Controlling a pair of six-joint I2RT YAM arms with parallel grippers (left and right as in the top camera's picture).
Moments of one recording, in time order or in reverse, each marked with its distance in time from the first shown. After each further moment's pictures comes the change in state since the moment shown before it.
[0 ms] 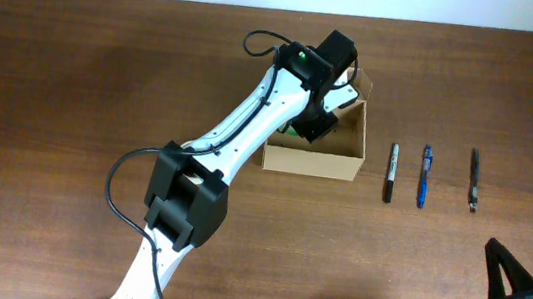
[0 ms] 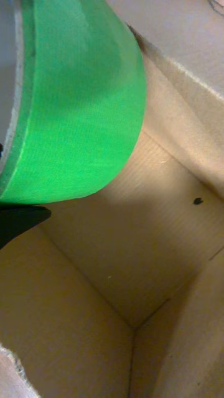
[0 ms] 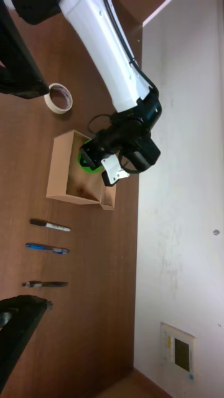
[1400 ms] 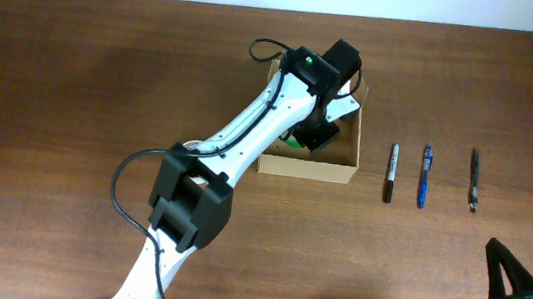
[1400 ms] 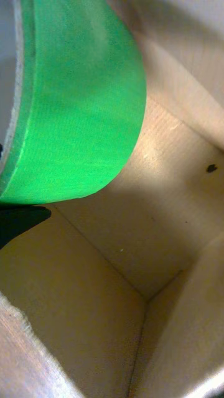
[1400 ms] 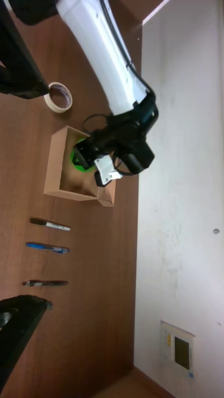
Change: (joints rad) left arm -0.023 0.018 0.000 -0.056 0.015 0.003; right arm 0.000 0.000 0.000 0.000 0.005 0.000
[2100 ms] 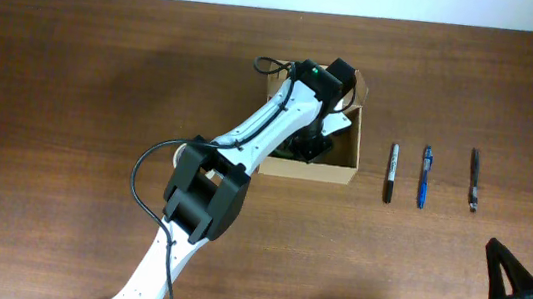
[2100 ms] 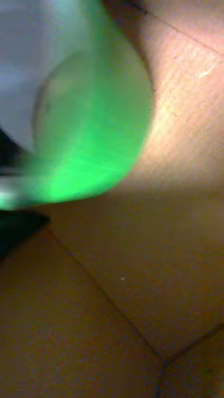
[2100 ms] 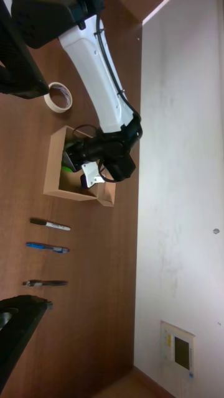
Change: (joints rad) left arm 0.000 0.112 -0.008 -0.012 -0.001 0.009; right arm 0.000 0.000 0.000 0.000 0.000 -0.001
